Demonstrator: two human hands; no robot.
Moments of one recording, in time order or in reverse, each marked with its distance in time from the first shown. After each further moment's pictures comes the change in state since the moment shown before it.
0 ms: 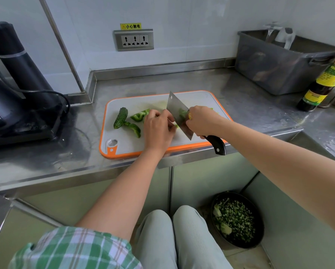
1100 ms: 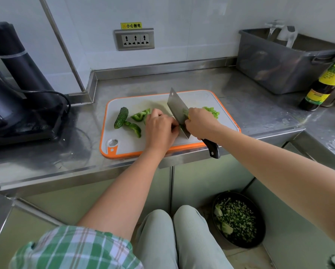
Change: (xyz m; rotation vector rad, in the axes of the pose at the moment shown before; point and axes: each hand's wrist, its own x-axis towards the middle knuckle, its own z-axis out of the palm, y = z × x) left_hand -0.001 0.011 -0.010 0.095 -0.061 0.026; right_hand 0.007 0.001 0.016 0.022 0.075 0.025
